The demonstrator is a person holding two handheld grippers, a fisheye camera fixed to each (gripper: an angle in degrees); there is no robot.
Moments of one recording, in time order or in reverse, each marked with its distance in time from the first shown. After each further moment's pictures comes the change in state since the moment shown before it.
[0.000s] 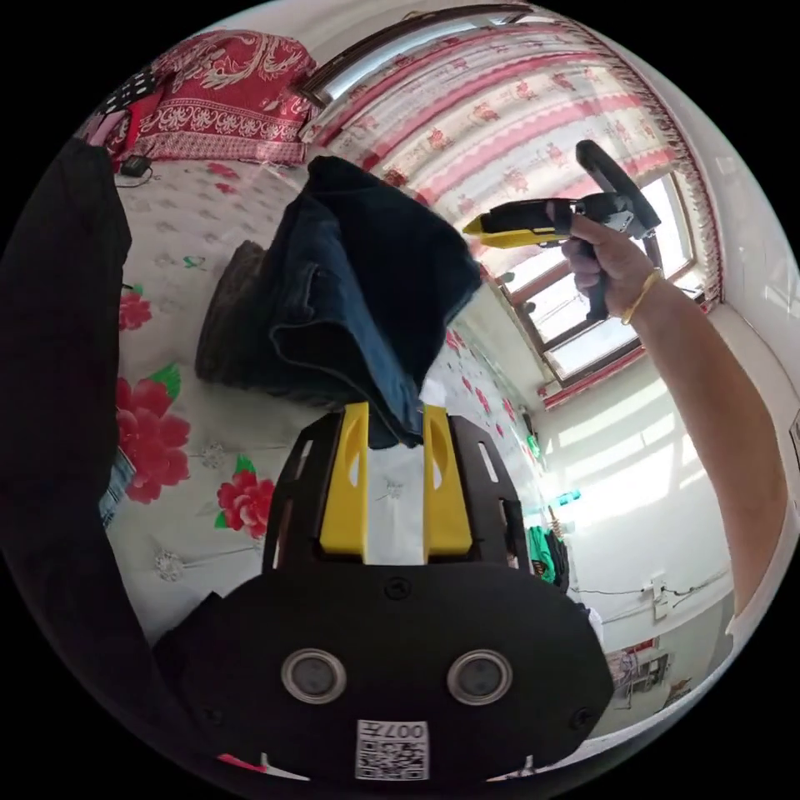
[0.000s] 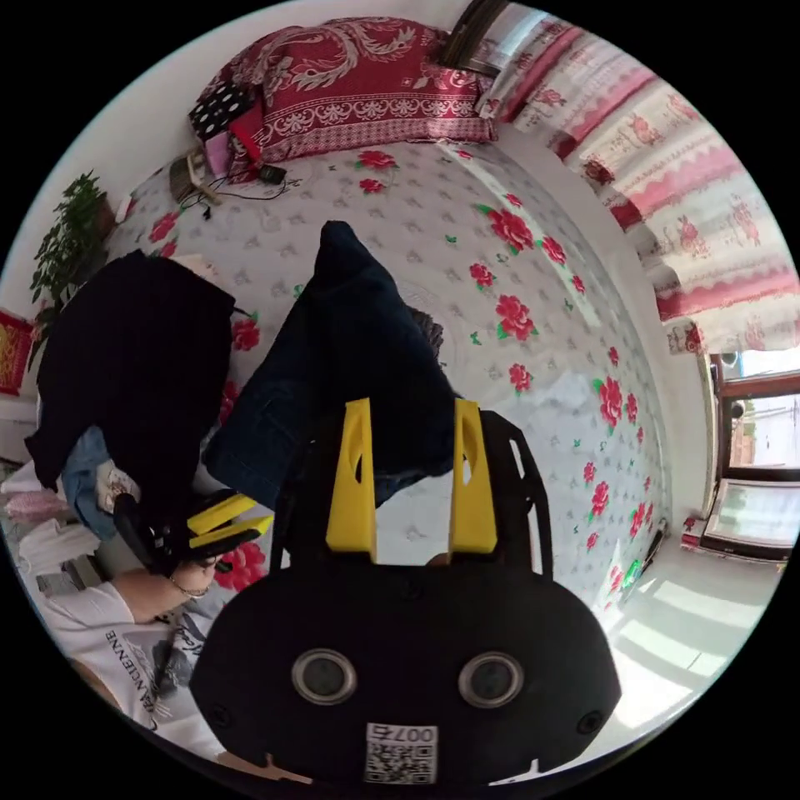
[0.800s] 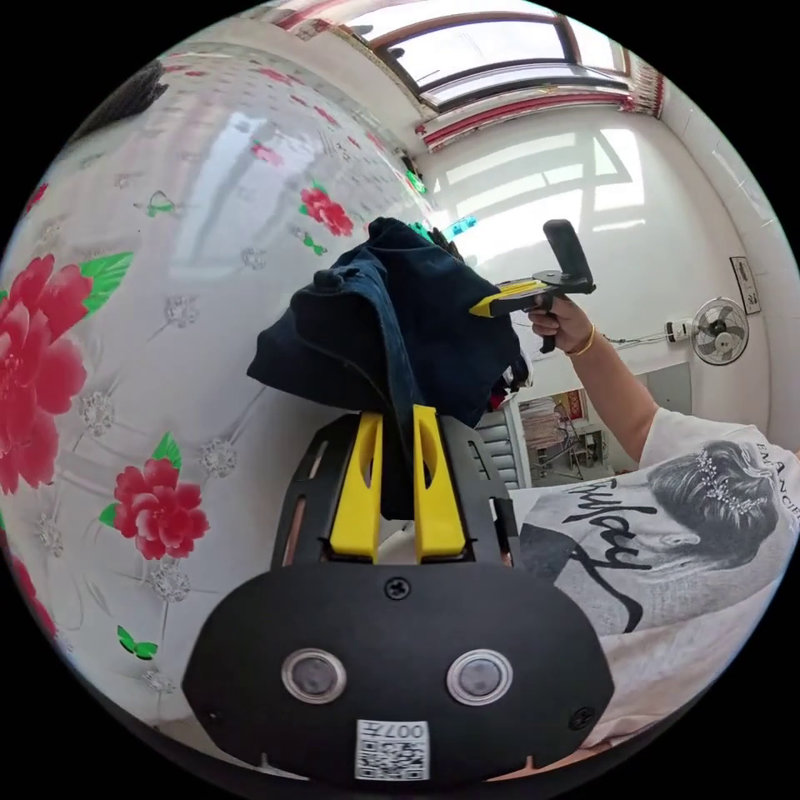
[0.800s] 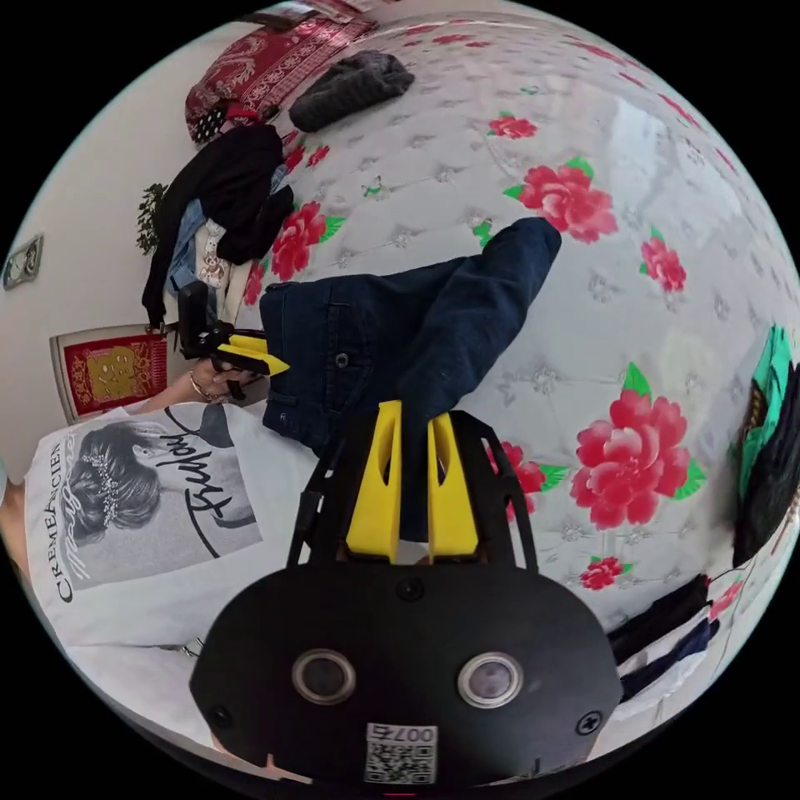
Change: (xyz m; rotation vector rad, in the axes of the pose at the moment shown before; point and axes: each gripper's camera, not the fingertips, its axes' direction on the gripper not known) left arm 0.109 0.333 0.026 -0.724 0.338 0.233; right arm 0.059 0.705 0.082 -0.220 -0.570 0.231
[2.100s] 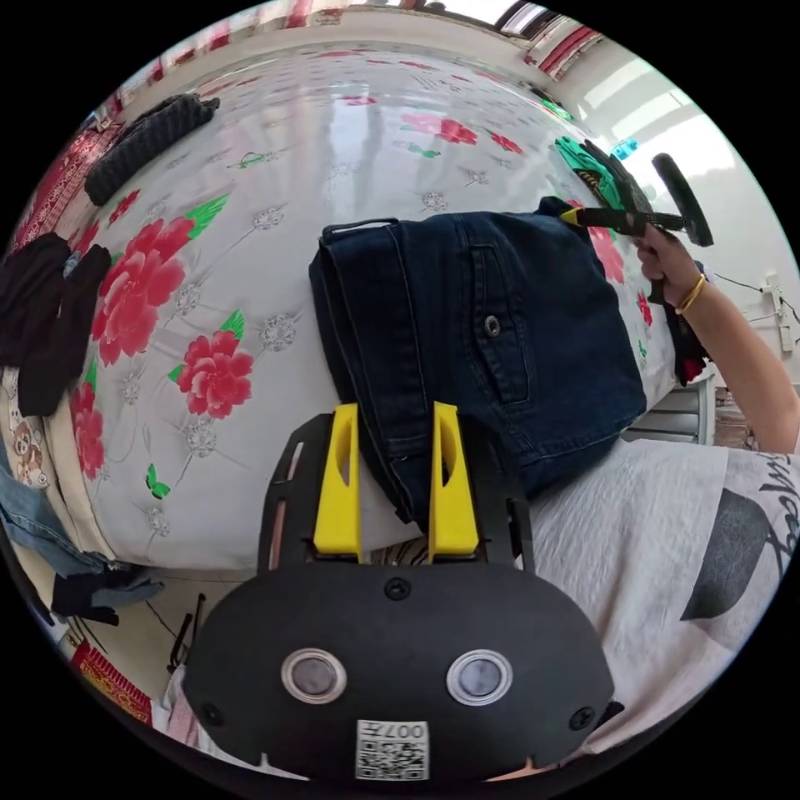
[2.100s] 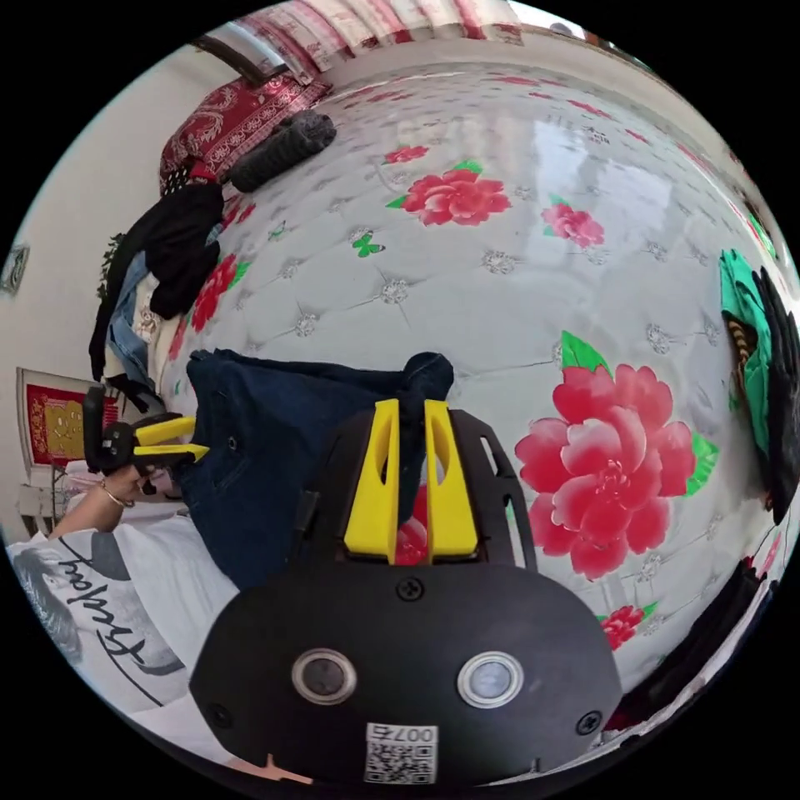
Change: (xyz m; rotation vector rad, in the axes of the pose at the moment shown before) left arm 0.014 0.088 0.275 -0.188 -0.741 -0.120; right arm 0.161 0.147 0.125 0.394 -0.008 0.191
